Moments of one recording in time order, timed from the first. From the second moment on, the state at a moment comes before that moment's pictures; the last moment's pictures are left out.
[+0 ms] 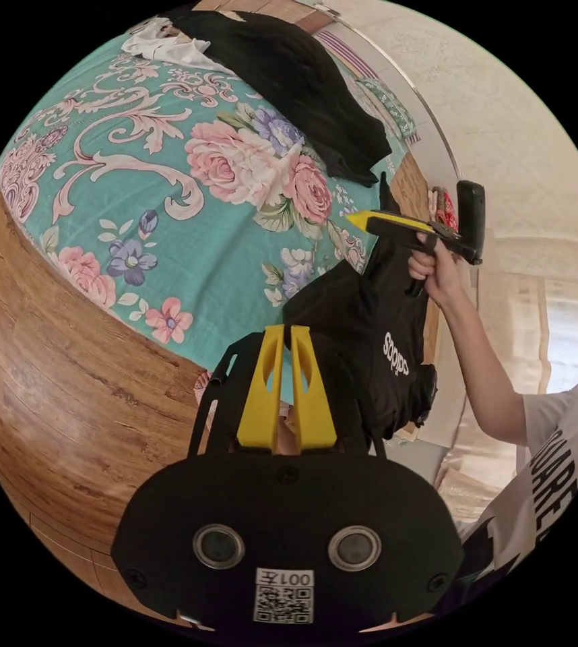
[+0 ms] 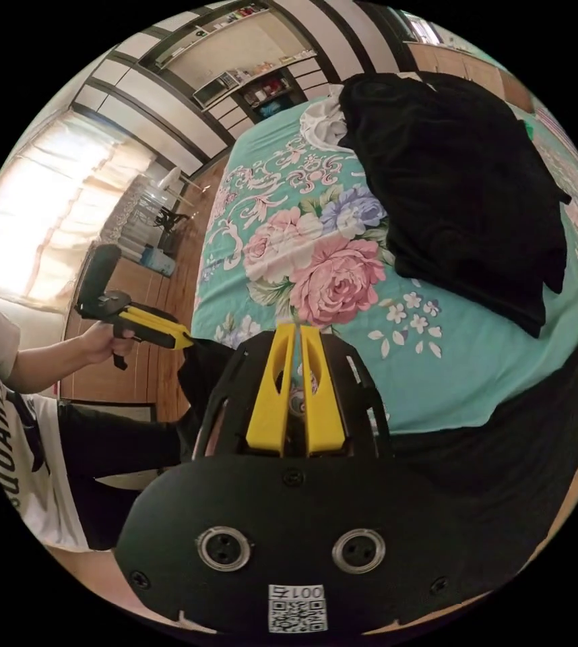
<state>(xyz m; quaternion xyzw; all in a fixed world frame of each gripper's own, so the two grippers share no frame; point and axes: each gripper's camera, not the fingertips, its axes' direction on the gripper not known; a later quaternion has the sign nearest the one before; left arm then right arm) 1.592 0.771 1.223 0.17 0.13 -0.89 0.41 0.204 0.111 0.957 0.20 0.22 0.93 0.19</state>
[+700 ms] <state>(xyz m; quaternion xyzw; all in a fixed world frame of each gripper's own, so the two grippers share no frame) 1.613 0.864 1.201 0.10 0.11 -0.91 0.39 0.233 0.059 1.071 0.17 0.20 0.95 0.18</state>
